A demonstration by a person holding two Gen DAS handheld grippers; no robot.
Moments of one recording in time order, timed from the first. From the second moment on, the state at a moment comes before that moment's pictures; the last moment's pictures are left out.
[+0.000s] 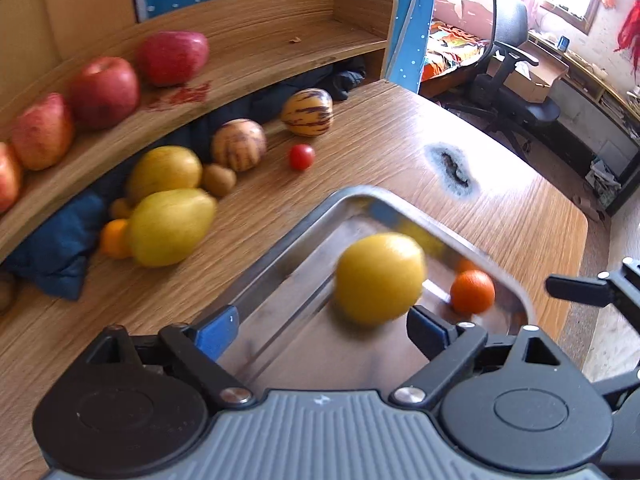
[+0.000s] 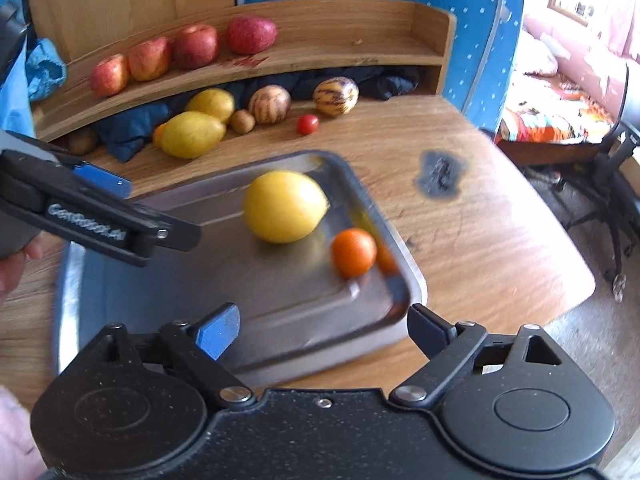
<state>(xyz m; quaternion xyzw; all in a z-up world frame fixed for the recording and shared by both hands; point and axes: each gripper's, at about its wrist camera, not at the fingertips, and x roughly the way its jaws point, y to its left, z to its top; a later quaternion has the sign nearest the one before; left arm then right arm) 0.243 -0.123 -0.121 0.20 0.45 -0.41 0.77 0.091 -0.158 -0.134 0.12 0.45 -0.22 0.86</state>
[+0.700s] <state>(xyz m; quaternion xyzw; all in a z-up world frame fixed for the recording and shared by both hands) 0.267 0.036 -0.115 0.26 0.50 -0.35 0.75 0.137 -0.075 -0.134 0.07 0.57 -0.12 0.81</state>
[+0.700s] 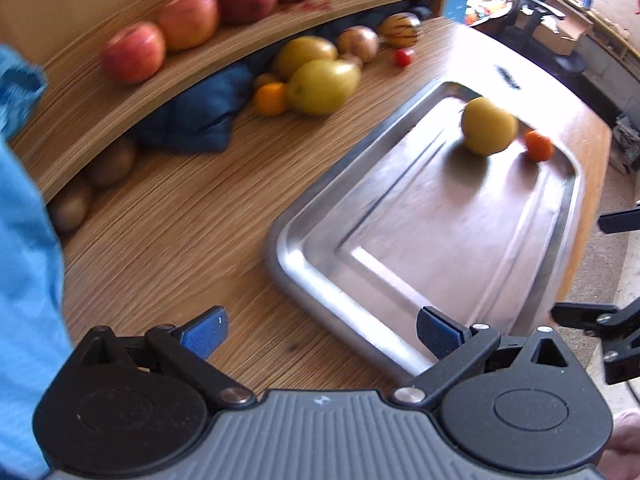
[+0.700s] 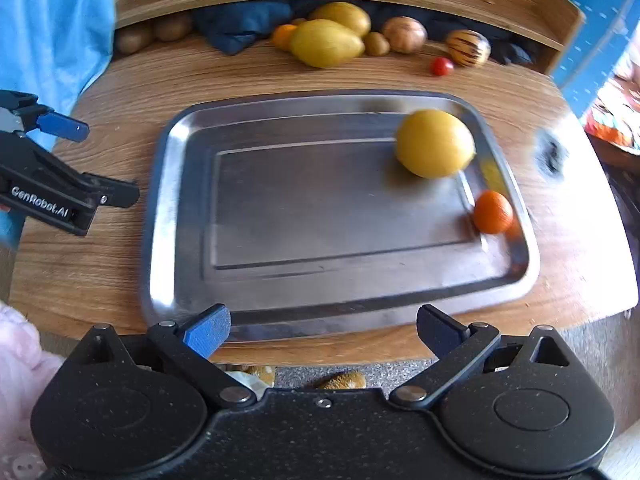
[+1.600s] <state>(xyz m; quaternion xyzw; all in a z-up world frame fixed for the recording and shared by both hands) 0.313 0.067 -0.117 0.15 0.54 -0.22 0.80 0.185 -0.087 -0.117 -0.03 0.49 -0.10 0.87</state>
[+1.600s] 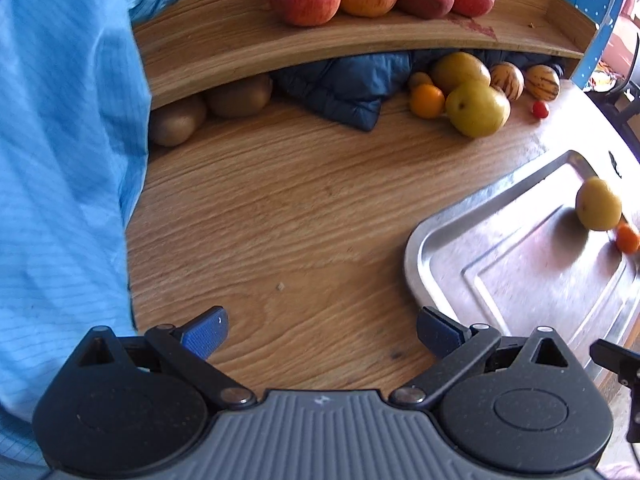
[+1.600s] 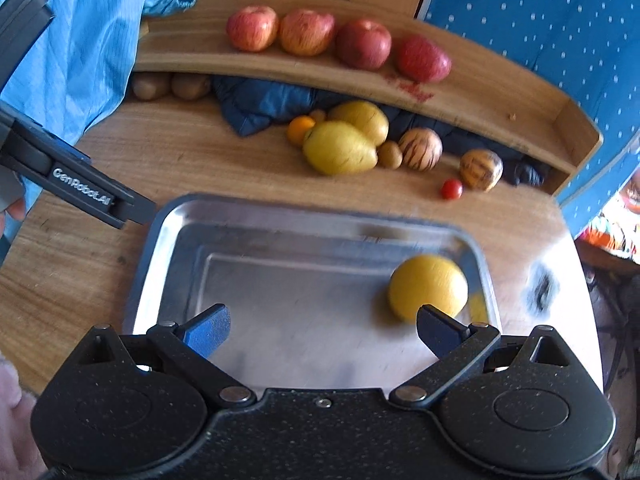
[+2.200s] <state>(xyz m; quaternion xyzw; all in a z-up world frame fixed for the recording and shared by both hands) 0.373 -0.003 -0.124 0.03 0.54 -0.18 0.82 0.246 -0.147 -0.125 -0.07 0.43 -0.04 0.90</state>
